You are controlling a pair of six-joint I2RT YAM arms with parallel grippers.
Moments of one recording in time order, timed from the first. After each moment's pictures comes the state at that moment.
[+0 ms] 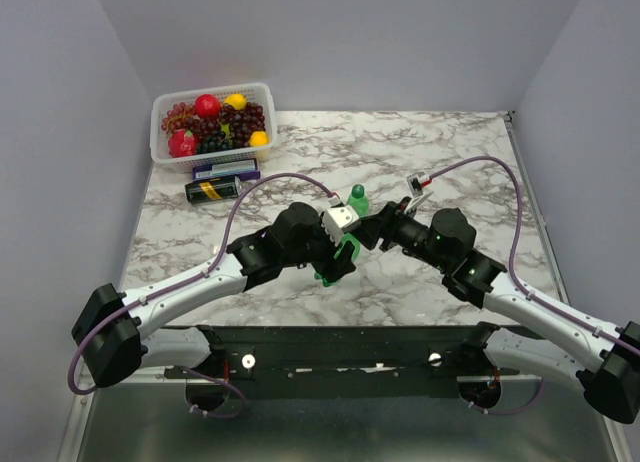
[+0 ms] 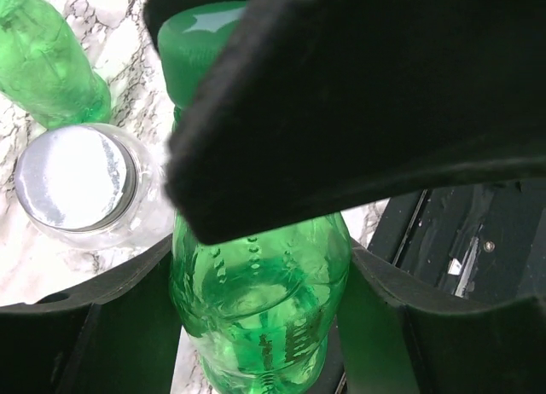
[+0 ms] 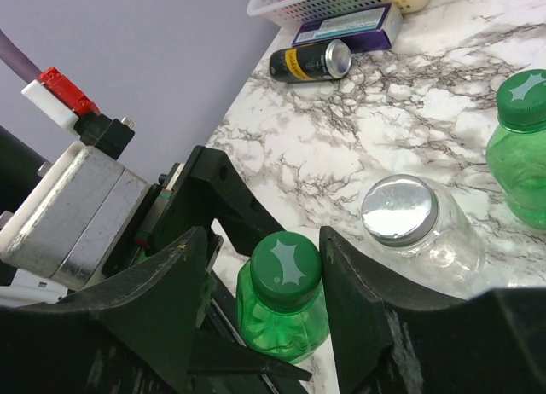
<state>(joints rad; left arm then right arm) -0.91 1.20 0.84 -0.16 0.25 -0.08 0.78 0.94 0.64 0.23 -0.09 0.66</state>
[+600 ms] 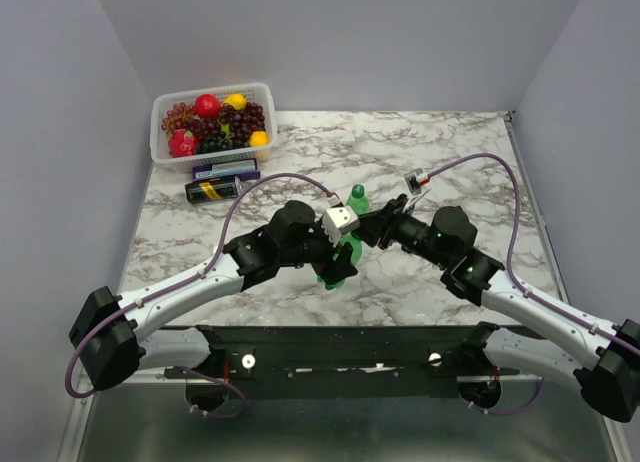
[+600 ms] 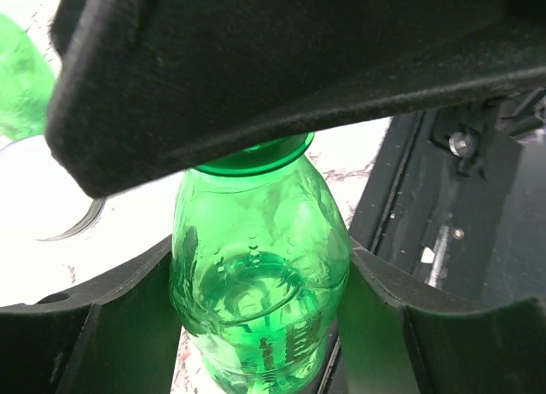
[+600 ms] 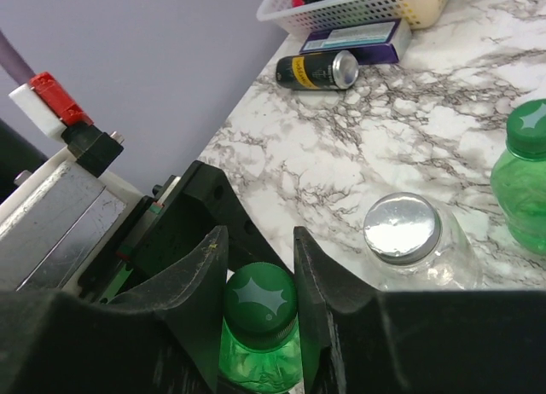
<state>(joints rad) -0.91 1.19 0.84 -0.16 0.34 -0.08 0.78 0.97 0.64 0.28 -0.13 0.61</state>
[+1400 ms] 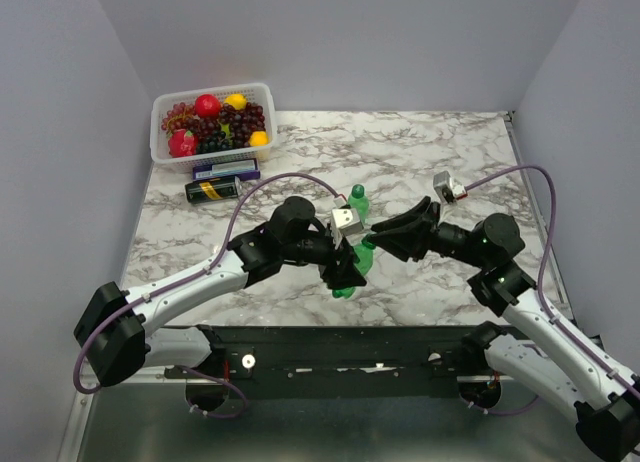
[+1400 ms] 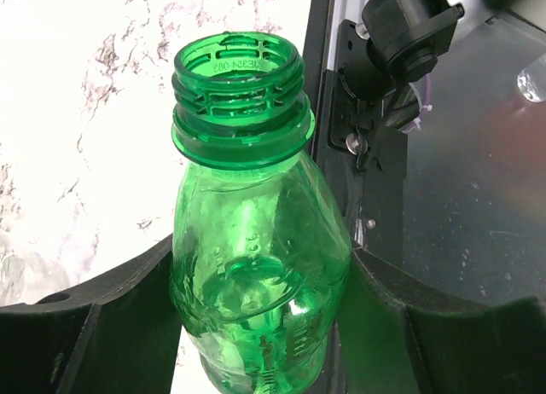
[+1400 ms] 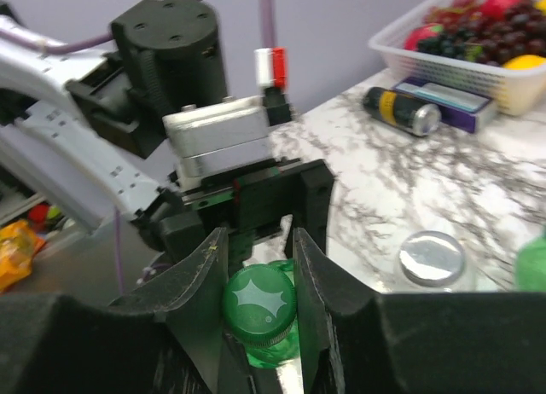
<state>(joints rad) -0.88 1.22 0.84 -0.04 0.65 -0.12 0.53 0.74 0.60 0.30 -0.65 0.45</state>
